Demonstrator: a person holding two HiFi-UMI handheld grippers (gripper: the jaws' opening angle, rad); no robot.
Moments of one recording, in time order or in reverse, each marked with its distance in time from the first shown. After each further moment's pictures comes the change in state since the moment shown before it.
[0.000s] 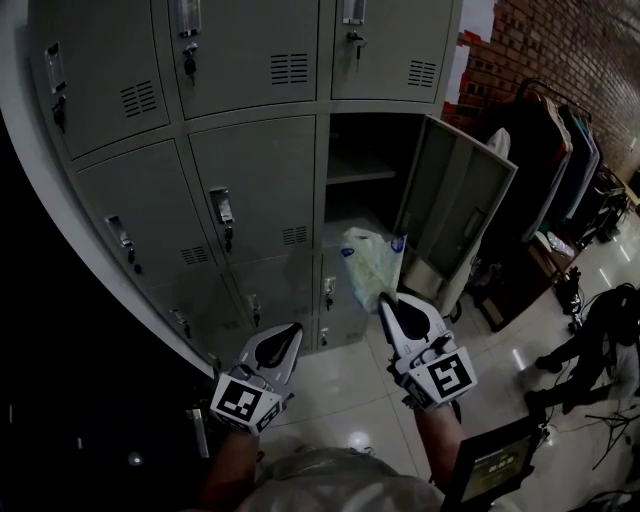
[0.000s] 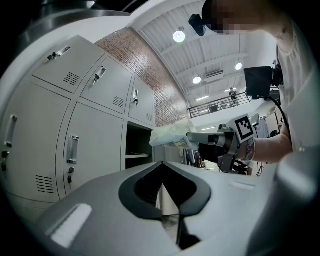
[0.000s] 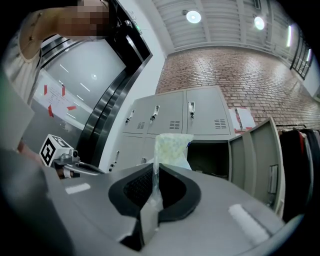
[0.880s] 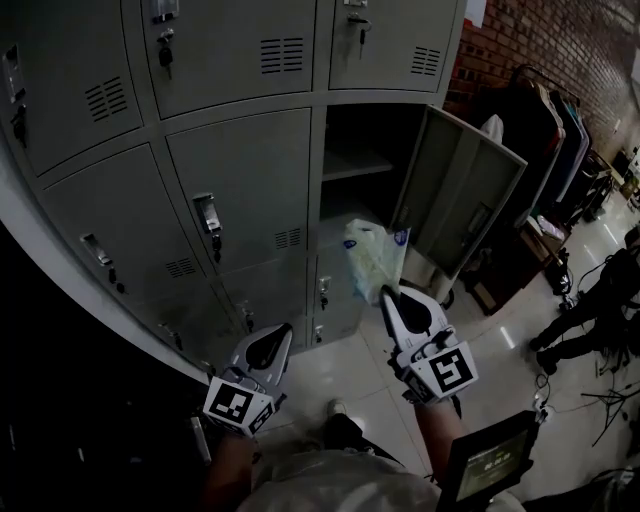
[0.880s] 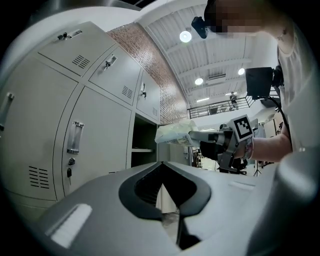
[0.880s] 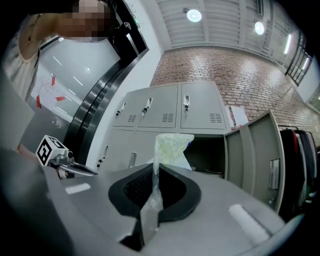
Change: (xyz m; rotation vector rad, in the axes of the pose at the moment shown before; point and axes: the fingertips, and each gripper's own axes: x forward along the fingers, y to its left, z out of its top) left arm 0.016 0.057 -0.026 -0.057 0.017 -0.034; right arm 0.042 -0.020 -0.025 -0.012 0.035 -0.090
